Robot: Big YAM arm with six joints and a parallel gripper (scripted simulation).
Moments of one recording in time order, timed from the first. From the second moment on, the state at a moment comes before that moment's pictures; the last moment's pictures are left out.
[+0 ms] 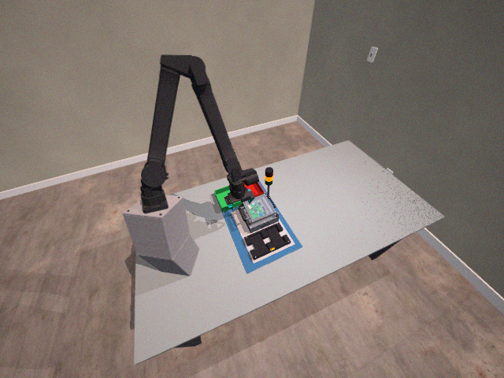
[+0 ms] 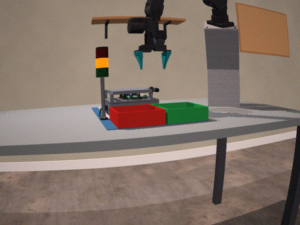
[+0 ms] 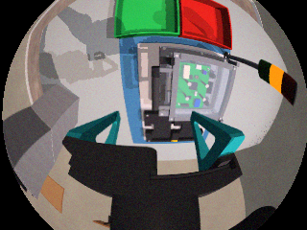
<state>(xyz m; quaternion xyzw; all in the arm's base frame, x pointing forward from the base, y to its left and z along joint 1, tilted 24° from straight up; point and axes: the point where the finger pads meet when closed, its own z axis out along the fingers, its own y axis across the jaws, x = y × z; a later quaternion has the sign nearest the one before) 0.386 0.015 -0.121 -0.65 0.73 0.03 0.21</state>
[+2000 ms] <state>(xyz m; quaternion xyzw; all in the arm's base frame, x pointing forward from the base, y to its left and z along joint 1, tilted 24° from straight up) 0.385 0.015 -0.120 -0.65 0.73 0.04 0.21</state>
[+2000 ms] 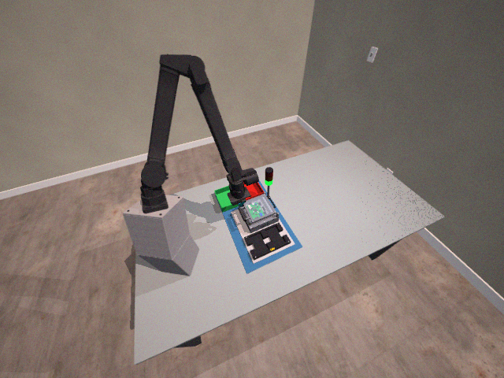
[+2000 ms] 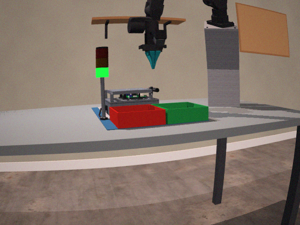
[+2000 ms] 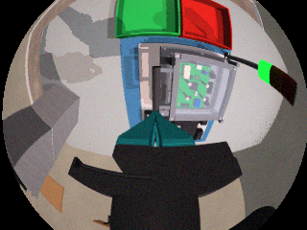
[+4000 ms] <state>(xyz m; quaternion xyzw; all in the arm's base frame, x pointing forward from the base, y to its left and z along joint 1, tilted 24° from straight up) 0.399 0.067 -0.082 -0.65 0.73 0.03 0.21</state>
